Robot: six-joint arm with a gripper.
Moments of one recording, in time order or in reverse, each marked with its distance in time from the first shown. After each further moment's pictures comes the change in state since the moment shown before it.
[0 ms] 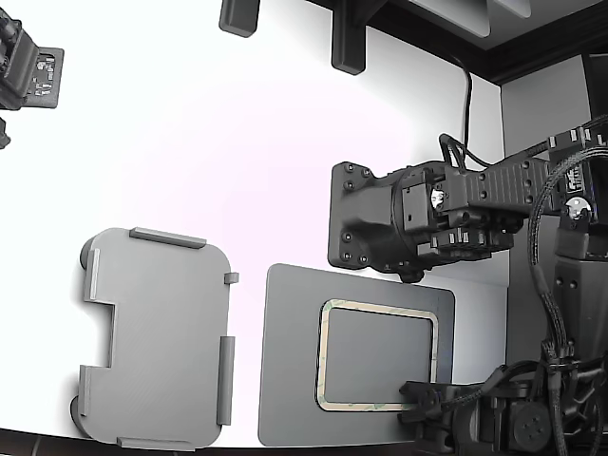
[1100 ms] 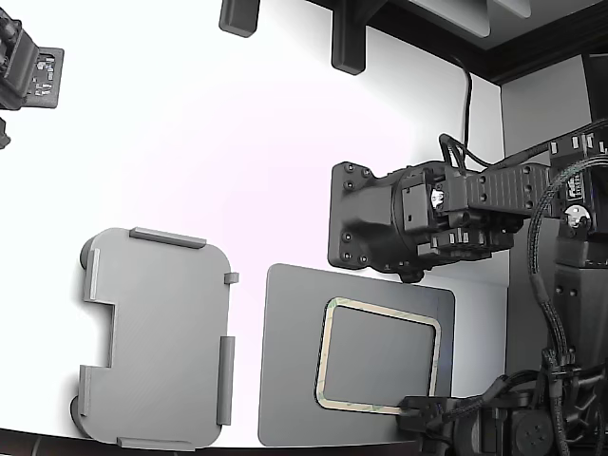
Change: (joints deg) arm 0.1 -2.0 -3.4 -1.6 2.1 3.7
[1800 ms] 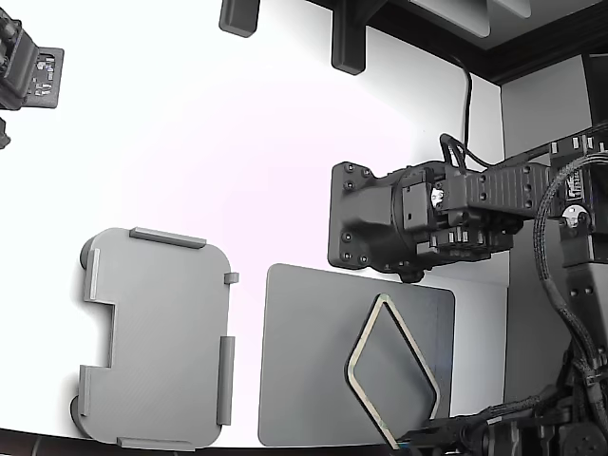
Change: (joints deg) arm -2.5 -0.4 -20.6 15.0 22.6 36.7
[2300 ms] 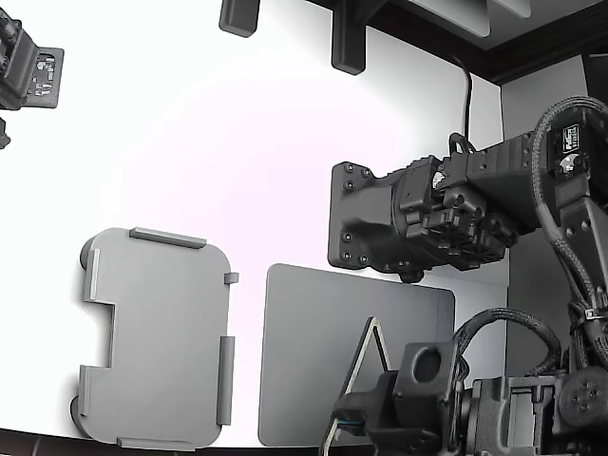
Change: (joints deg) arm -21.1 9.2 -0.8 4.0 11.9 68.6
